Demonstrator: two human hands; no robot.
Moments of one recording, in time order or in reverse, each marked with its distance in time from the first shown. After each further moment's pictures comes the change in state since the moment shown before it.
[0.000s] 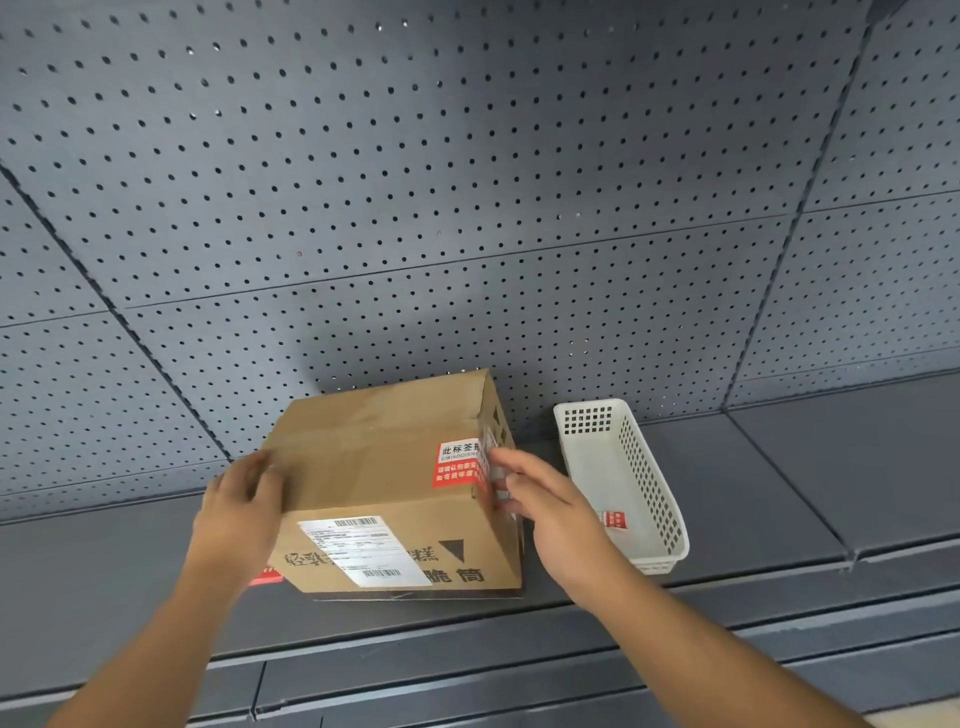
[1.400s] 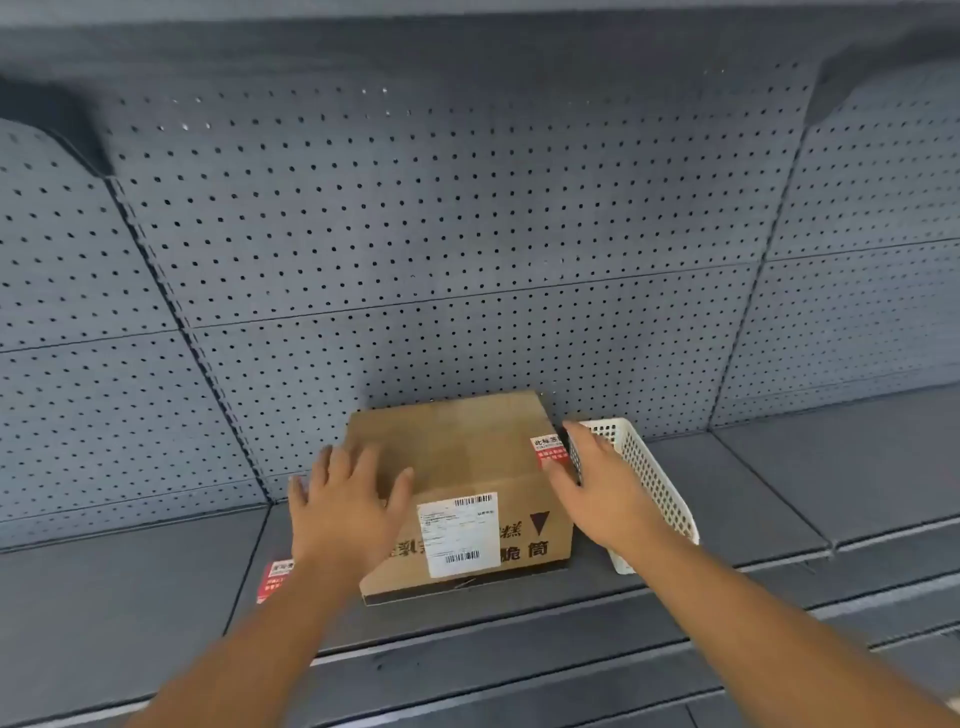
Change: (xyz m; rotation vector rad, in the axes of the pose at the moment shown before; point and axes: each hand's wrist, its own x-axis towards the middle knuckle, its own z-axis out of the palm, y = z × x) left_hand -0.033 0.019 -0.001 0.499 -0.069 0.521; right_hand -0.011 -0.030 0.009 -0.843 0.291 -0.190
